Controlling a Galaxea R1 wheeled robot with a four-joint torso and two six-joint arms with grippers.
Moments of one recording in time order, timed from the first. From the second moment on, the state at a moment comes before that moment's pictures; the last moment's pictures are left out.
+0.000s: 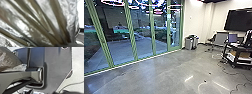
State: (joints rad) left arm 1.45 3.02 -2.75 -0.65 0.19 0.64; right arm -1.51 3.08 -2.78 0.03 -0.16 -0.06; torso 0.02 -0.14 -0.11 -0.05
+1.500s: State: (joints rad) left arm 1.45 3.02 -2.75 -0.65 0.19 0.64; right arm -1.51 3.08 -2.78 0.03 -0.15 -0.06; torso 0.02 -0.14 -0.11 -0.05
